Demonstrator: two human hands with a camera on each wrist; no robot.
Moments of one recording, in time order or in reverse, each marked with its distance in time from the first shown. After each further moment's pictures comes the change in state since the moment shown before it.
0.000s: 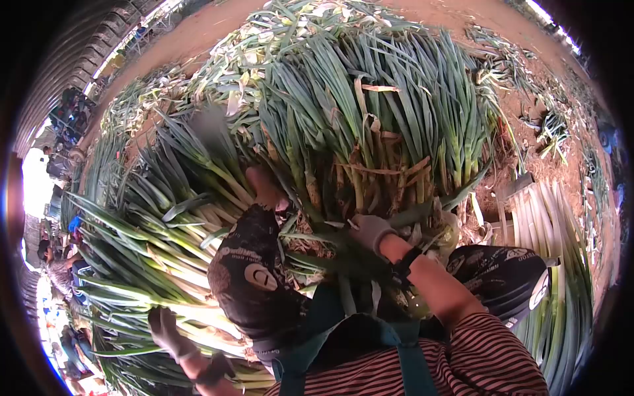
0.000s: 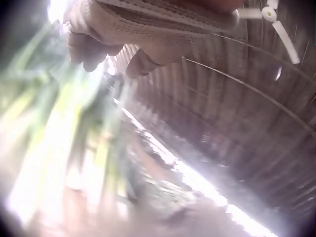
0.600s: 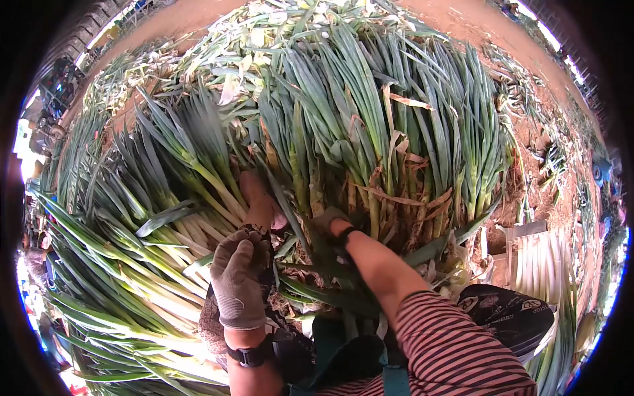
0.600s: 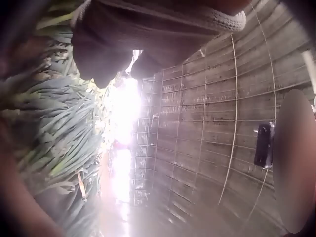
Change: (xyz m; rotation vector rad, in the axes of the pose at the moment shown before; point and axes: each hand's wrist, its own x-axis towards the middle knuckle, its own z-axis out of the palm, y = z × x) left_hand -0.049 0.044 0.263 -0.614 -0.705 -0.592; right_hand 0.209 -0.061 0.059 0.172 -0.288 0.447
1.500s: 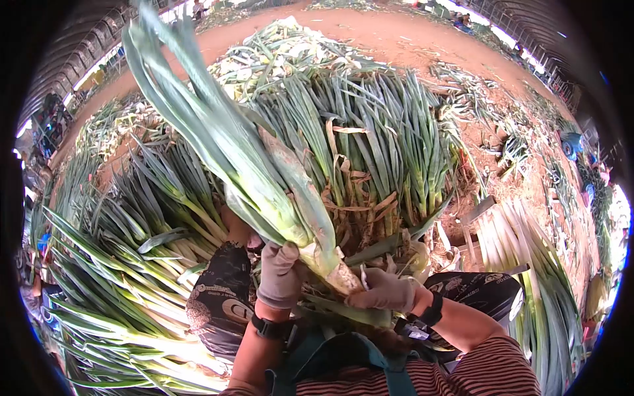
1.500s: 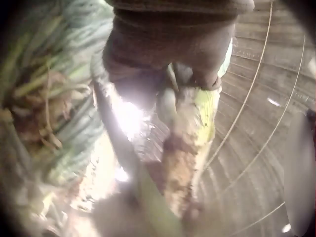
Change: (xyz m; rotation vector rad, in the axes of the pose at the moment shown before) left_hand -0.091 -0.040 0.071 -0.262 -0.726 -0.075; right_hand -0.351 0.134 -0.060 0.782 -0.306 -0.534
